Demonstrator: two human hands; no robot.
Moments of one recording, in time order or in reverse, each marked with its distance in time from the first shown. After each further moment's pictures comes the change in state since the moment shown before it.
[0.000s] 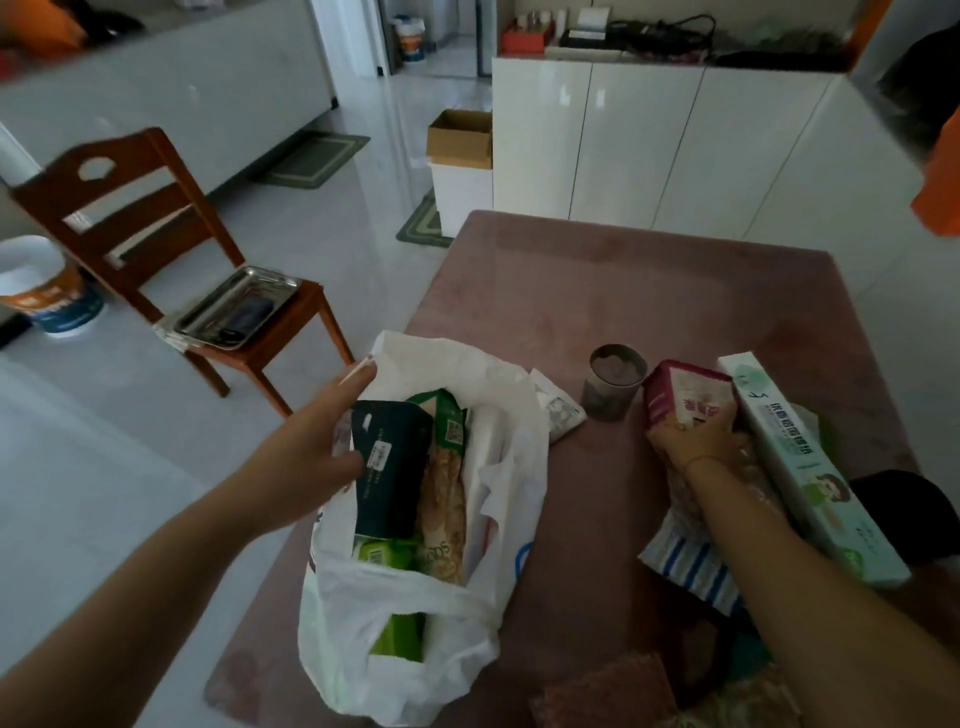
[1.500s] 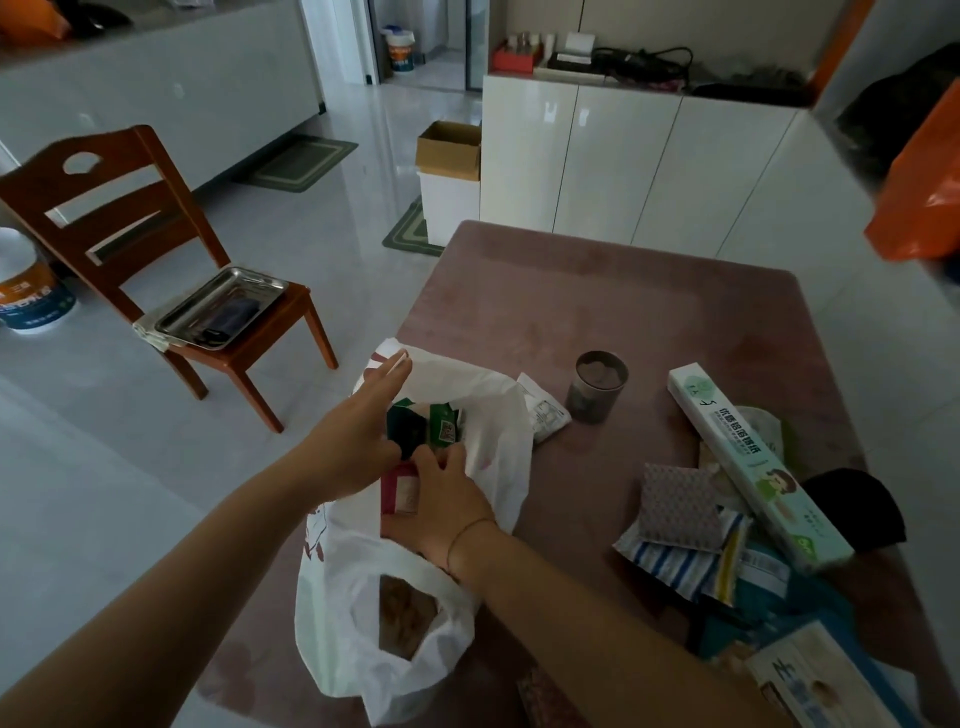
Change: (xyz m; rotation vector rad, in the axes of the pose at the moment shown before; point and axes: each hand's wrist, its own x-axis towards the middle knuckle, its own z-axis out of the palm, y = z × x) left_hand 0.021 -0.007 0.019 0.105 -0.044 0.047; right_hand -0.270 -0.070 0.055 -0.304 -0.593 -0.867
